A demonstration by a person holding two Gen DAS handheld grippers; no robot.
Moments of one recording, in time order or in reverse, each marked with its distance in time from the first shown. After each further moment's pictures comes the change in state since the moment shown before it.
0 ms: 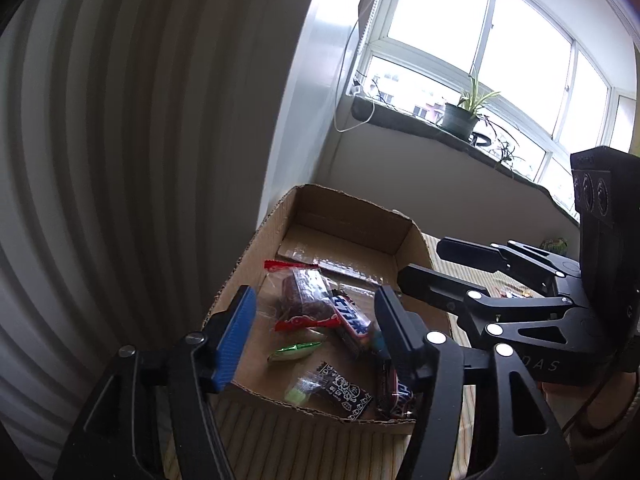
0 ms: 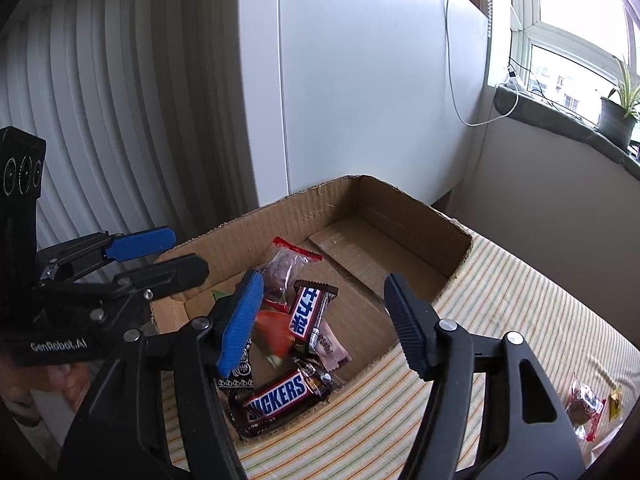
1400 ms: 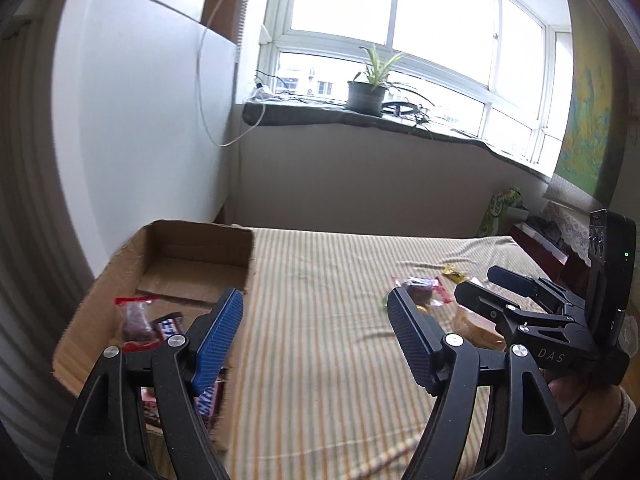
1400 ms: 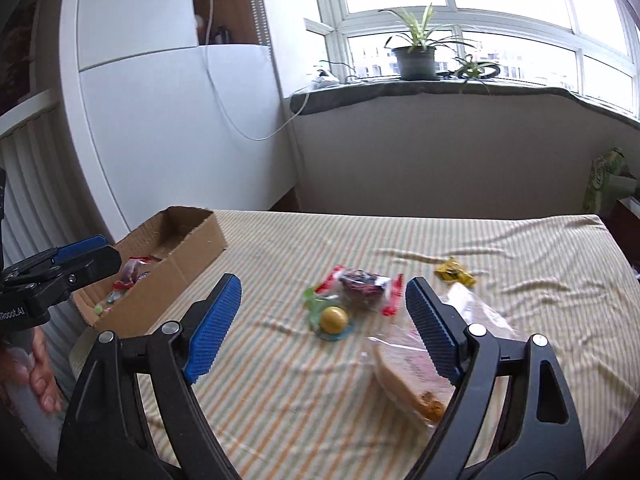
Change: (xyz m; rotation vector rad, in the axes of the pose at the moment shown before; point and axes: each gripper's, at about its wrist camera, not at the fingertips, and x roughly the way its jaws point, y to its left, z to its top) left arm 0.005 -0.172 -0.004 0.253 0.035 -0.145; right arm -0.185 -0.175 -0.131 0.418 -0.168 -0.341
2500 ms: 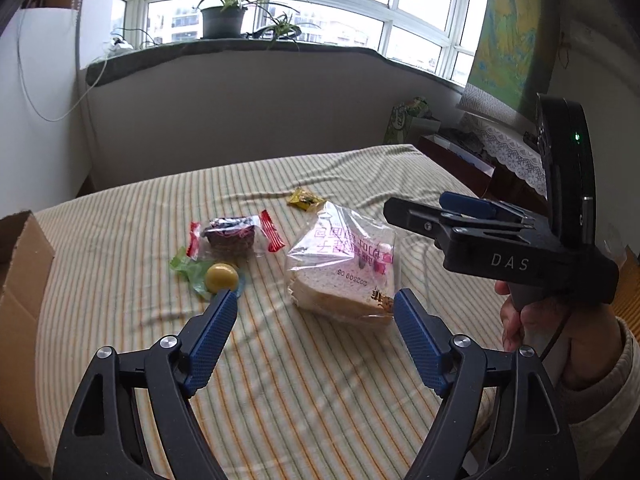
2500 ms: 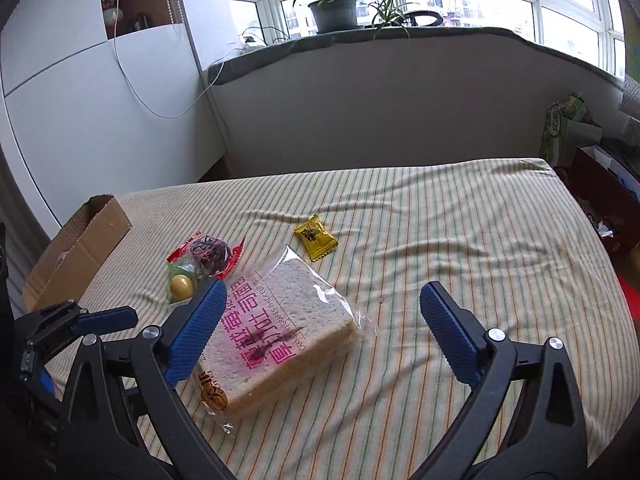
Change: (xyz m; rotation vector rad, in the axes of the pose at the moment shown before) left arm 0.091 -0.143 -0.036 0.180 0.257 -0.296; right arm 0.039 -0.123 -0.007 0.093 0.201 -0.066
